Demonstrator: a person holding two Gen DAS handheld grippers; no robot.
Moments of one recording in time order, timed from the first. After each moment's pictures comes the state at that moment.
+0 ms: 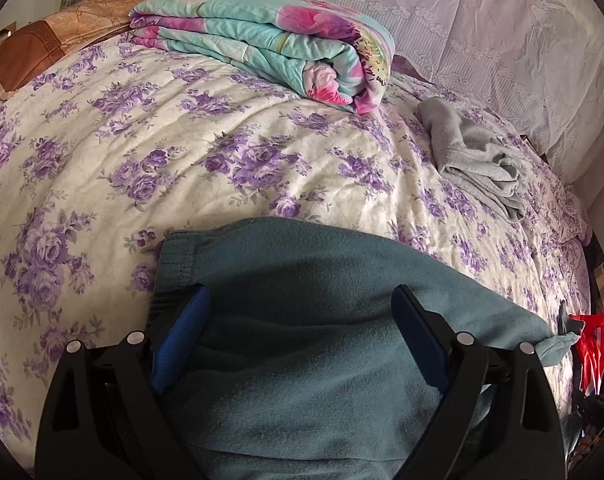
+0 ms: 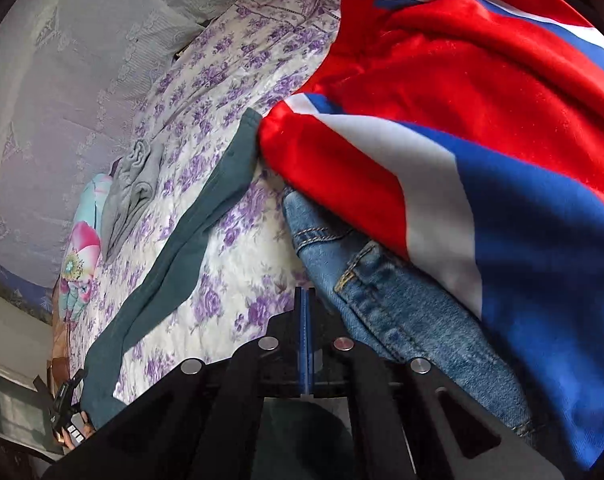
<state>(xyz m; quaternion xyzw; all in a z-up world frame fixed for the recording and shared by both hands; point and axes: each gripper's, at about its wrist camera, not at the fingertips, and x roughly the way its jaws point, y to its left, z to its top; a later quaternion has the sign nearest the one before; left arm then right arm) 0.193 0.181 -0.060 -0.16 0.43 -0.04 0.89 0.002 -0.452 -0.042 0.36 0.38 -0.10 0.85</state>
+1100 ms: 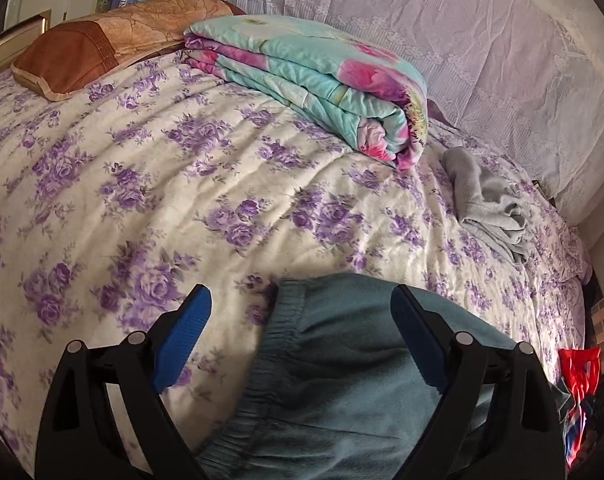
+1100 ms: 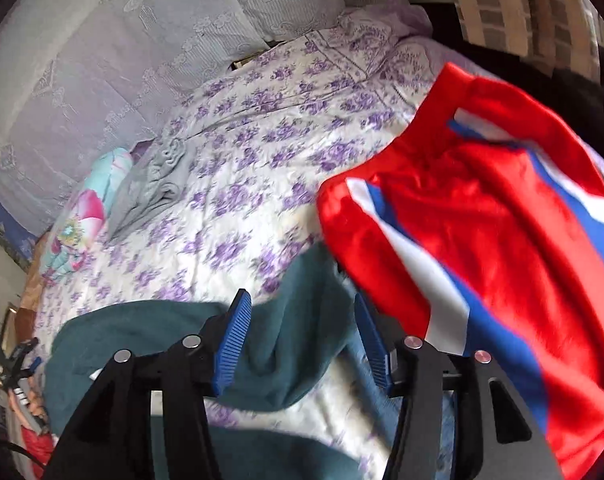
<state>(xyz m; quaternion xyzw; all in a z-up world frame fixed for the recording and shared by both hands) 0.182 0.251 -0.028 -0.20 0.41 -0.01 0.89 0.031 -0.448 0.012 0.19 0.38 -0.11 0.90</state>
